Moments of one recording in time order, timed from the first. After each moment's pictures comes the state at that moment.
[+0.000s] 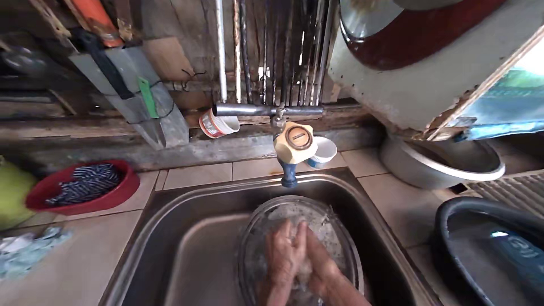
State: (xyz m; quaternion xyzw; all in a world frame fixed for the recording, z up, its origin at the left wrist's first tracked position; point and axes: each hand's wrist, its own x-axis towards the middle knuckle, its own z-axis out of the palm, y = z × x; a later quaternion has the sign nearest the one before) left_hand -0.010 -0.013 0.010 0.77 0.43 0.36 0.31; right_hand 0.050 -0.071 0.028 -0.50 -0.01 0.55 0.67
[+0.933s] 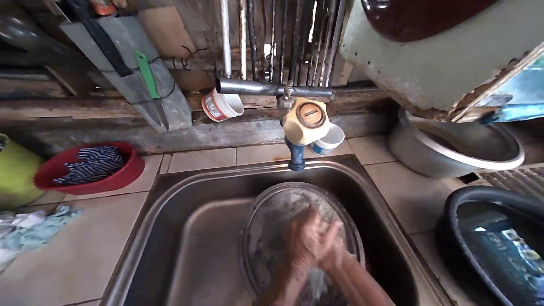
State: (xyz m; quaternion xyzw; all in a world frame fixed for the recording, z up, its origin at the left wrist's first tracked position) left_hand 0.010 -0.028 0.005 0.79 0.33 0.45 0.26; right_hand 0.063 -0.080 0.012 -0.44 -0.04 0.53 0.72
